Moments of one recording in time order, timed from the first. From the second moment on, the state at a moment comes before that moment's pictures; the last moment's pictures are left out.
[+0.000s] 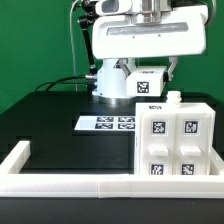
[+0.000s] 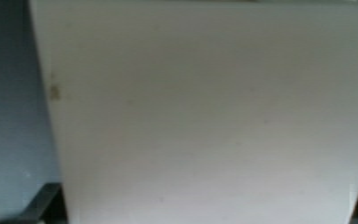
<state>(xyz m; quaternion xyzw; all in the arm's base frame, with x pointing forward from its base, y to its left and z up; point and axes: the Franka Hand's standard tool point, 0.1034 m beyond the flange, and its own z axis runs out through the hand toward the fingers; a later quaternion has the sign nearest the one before) 0.530 0.036 0.159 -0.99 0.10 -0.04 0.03</state>
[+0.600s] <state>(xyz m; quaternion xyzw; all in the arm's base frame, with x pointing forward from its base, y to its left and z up) 0.573 0.043 0.180 -1.00 -0.01 -0.07 0.03</state>
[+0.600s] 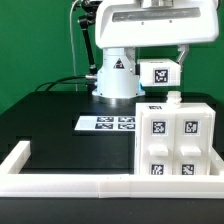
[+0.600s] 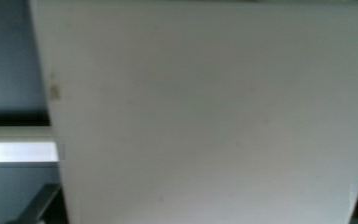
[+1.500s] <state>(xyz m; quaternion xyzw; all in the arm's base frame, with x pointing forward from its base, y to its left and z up) 0.607 0.064 0.168 -1.00 -0.03 -0.06 0.03</state>
